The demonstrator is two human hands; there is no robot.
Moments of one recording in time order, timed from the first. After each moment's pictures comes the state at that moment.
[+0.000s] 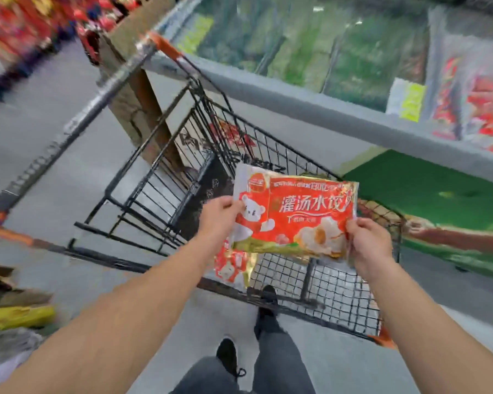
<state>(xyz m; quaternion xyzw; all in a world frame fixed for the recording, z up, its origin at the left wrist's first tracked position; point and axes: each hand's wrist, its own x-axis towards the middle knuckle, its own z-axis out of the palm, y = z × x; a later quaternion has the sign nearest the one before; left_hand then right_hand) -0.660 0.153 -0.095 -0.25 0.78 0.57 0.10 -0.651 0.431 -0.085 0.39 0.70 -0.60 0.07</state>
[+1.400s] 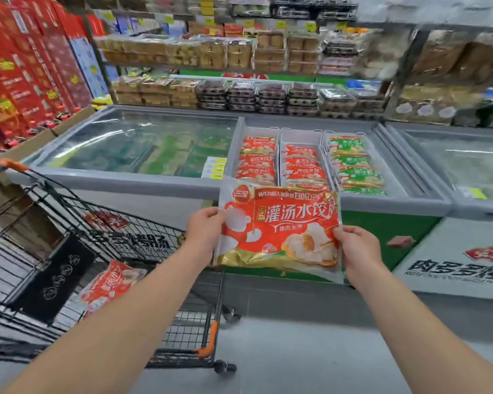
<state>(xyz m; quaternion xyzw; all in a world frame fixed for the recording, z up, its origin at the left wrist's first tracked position) -0.583 0.603 0.073 -0.12 0.73 0.67 0.08 -0.507 0.868 0.069 0.36 0.64 -0.67 -0.12</state>
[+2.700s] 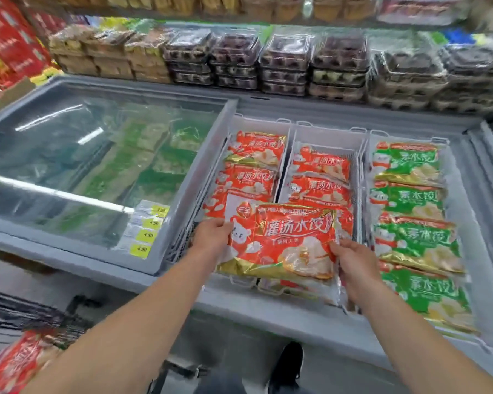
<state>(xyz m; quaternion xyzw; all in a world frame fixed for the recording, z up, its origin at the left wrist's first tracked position) -1.065 0.851 -0.057 -0.26 0.77 0.57 0.13 -1.017 1.123 -0.050 0.37 0.66 -0.65 0.06</state>
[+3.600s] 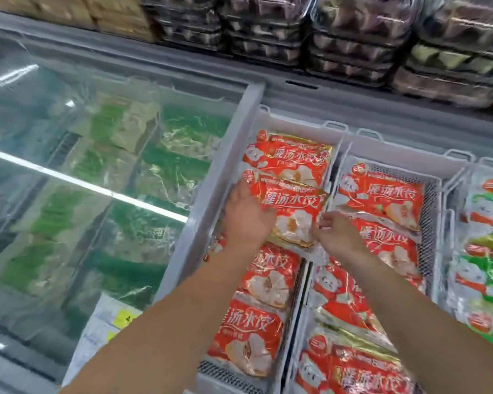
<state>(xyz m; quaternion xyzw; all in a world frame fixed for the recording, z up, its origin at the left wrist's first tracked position) -1.365 0.863 -0.131 -0.18 0.92 0.33 0.10 -1.350 1.043 -0.125 0.21 0.84 -0.42 0.25</state>
